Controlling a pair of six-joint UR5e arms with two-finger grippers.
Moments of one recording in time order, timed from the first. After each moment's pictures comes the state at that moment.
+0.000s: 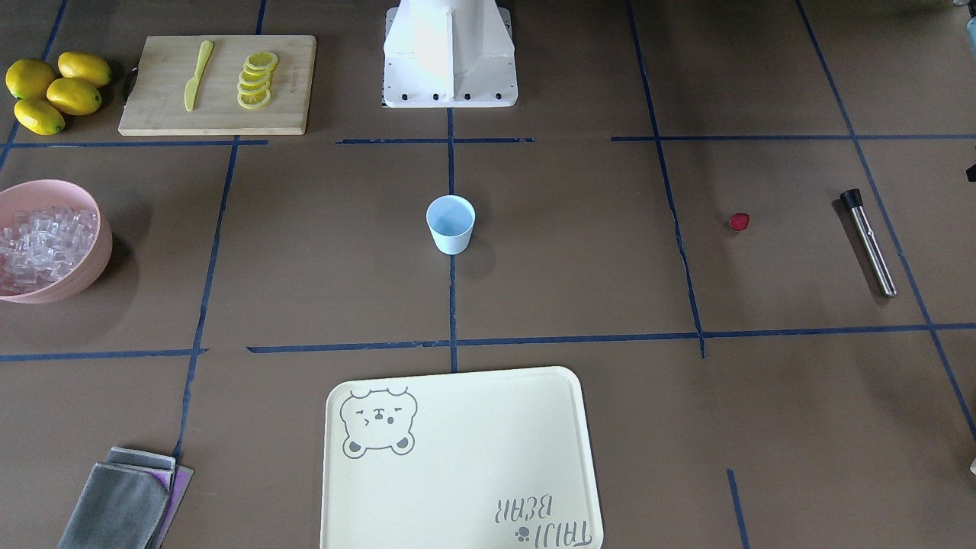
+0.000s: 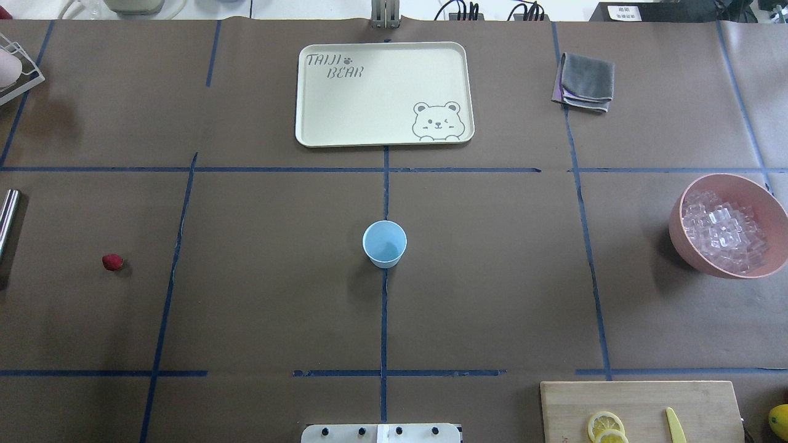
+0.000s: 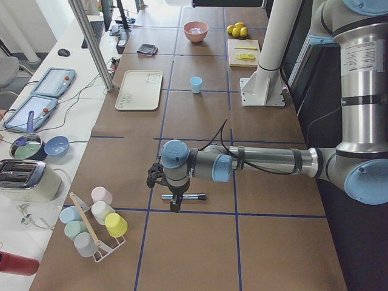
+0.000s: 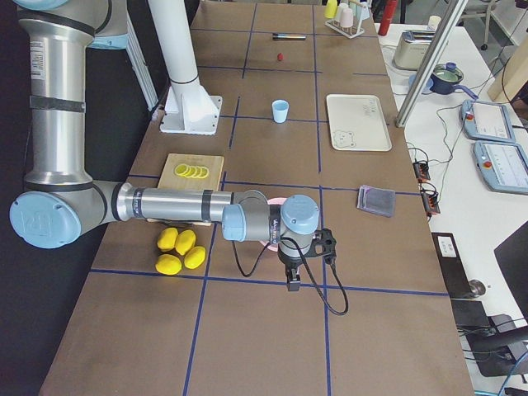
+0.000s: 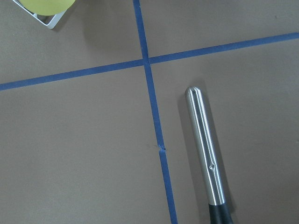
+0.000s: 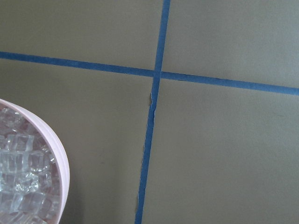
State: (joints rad) left arm -1.49 -1.44 -1.71 -1.67 -2.35 0.04; right arm 1.54 -1.64 1.64 -1.53 2.33 -0.06
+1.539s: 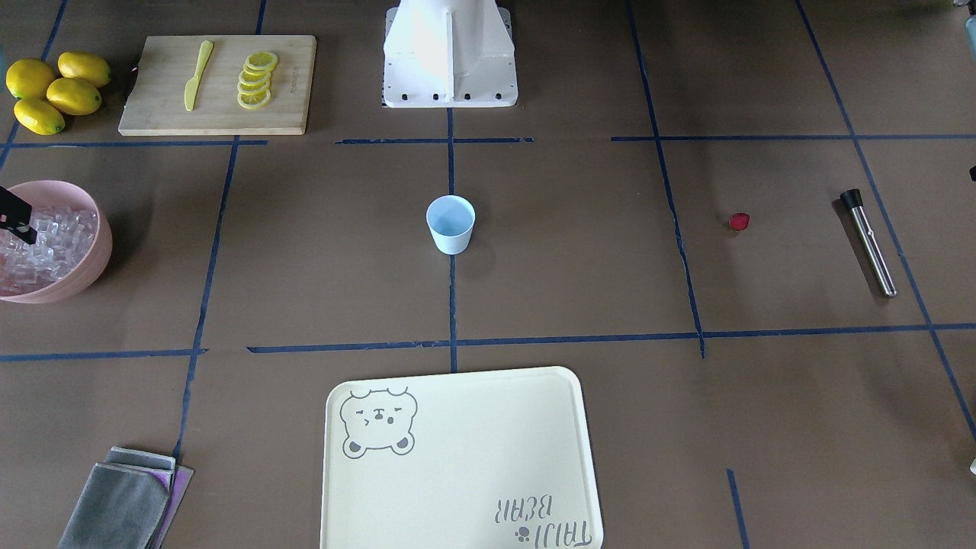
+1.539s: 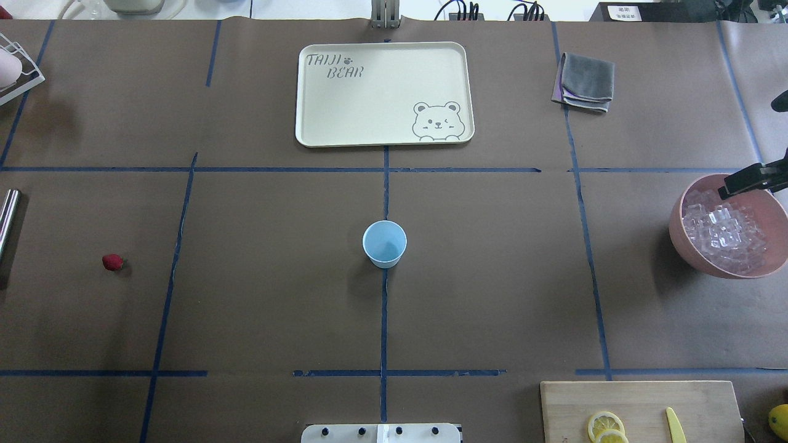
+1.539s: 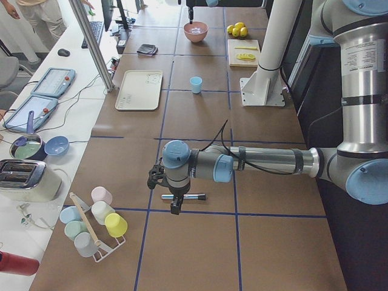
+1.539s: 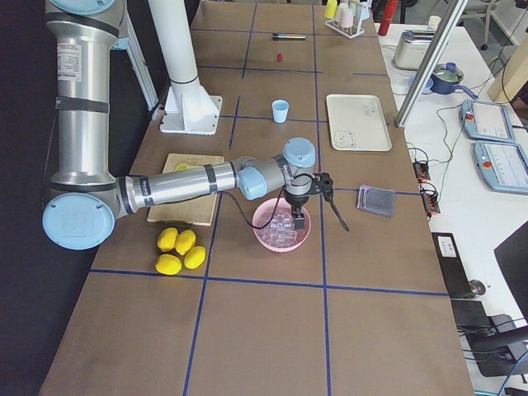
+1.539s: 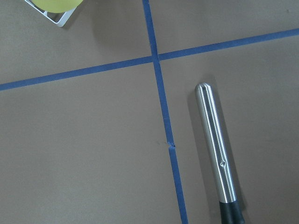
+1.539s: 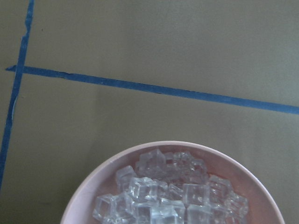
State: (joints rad) left arm -1.49 -1.43 -1.72 -1.67 -2.32 0.04; right arm 1.15 -1.63 1.81 -1.30 2.23 0.46
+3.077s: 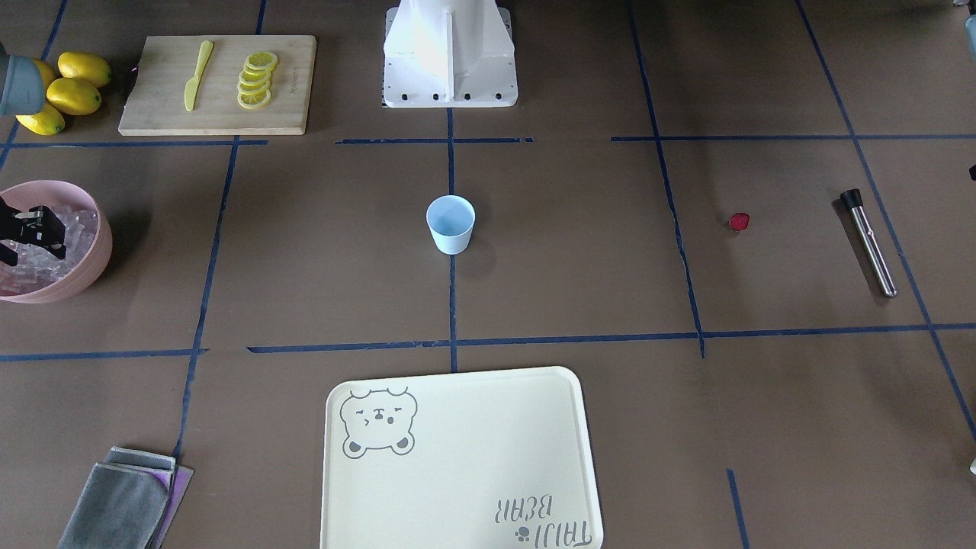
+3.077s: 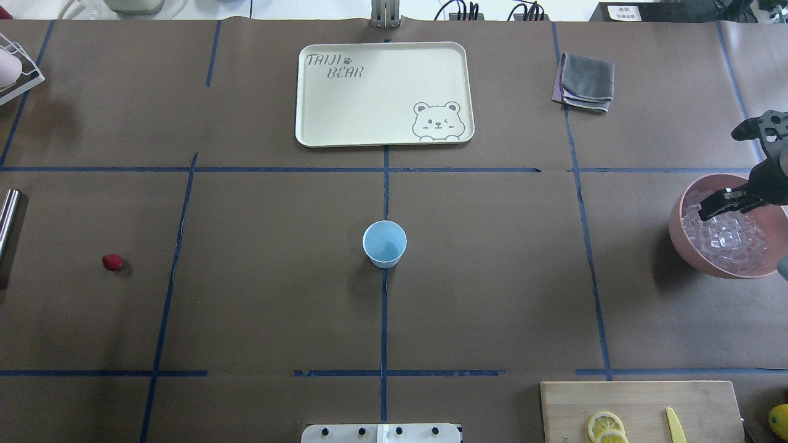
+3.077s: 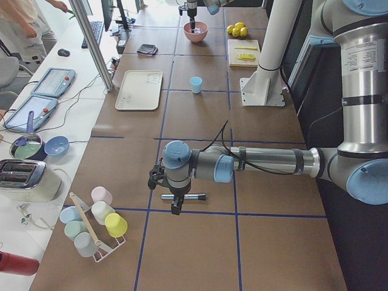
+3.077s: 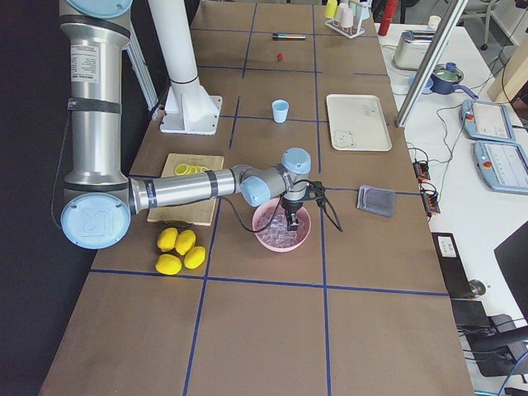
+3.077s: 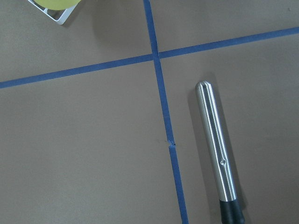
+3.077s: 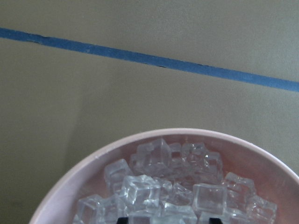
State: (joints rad) left arm -1.49 -1.43 -1.72 -1.67 -2.32 0.04; right arm 1.08 -1.62 1.73 -1.27 2.20 0.47
